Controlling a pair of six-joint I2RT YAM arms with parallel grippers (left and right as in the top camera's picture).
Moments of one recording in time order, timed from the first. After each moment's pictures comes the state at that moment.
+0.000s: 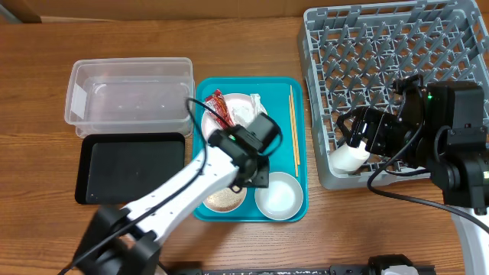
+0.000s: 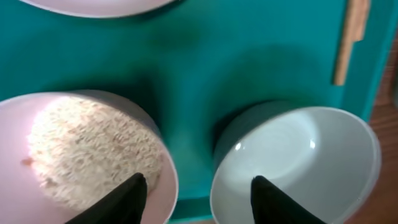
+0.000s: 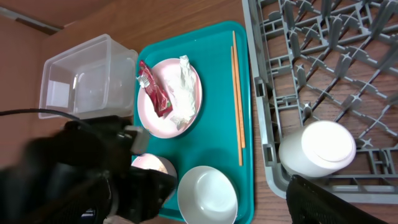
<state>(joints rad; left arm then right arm) -0.72 1.66 1.17 -0.94 0.04 -0.71 0.08 1.13 1.40 -1.17 -0.37 0.36</state>
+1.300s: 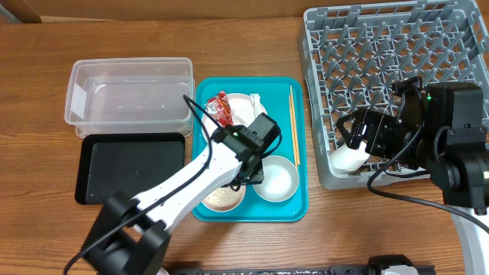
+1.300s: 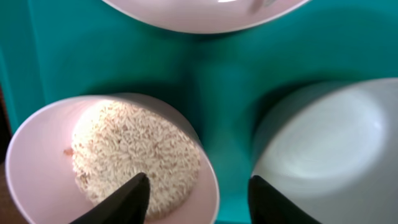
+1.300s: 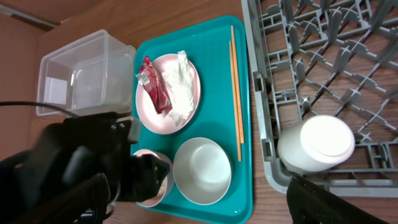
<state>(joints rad) -0.71 1.71 1.18 -0.98 -0.08 -0.83 0.08 1.13 1.40 -1.19 -0.37 0.36</state>
